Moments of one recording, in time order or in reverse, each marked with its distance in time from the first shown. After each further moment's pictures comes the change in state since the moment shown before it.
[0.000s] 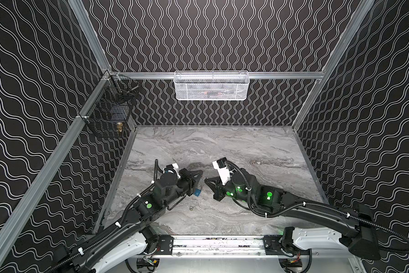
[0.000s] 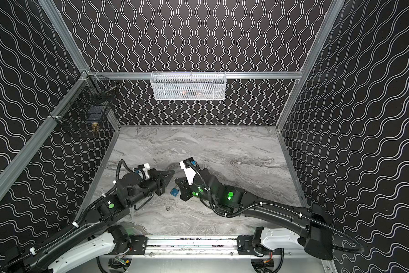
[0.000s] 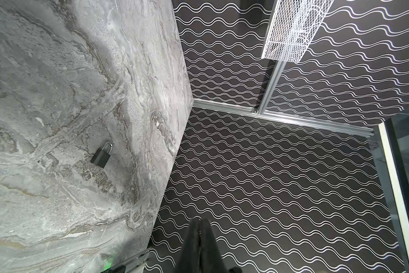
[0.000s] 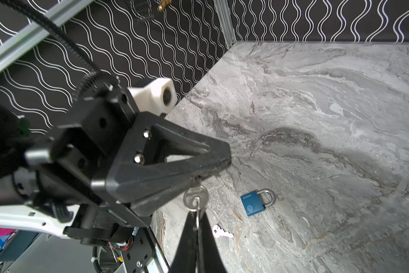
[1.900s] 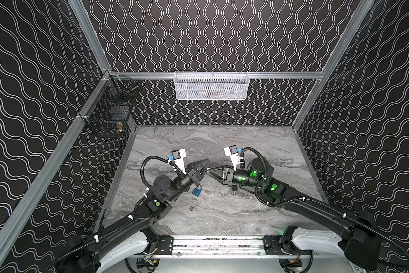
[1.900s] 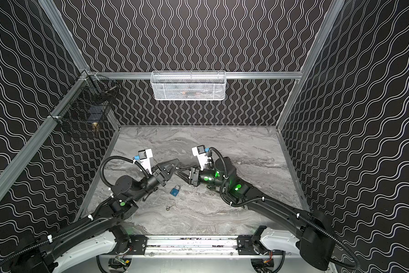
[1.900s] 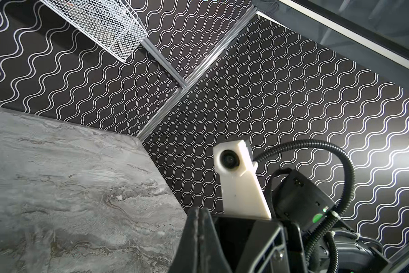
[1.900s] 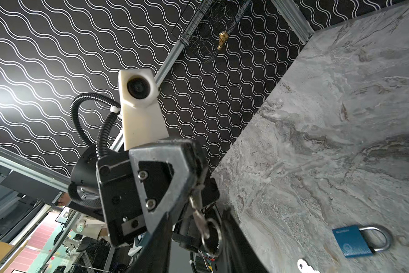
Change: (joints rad) left arm 0.022 0.115 -0.101 0.690 0.143 0.862; right arm -0.292 -0.020 -0.131 0.440 -0.592 0.352
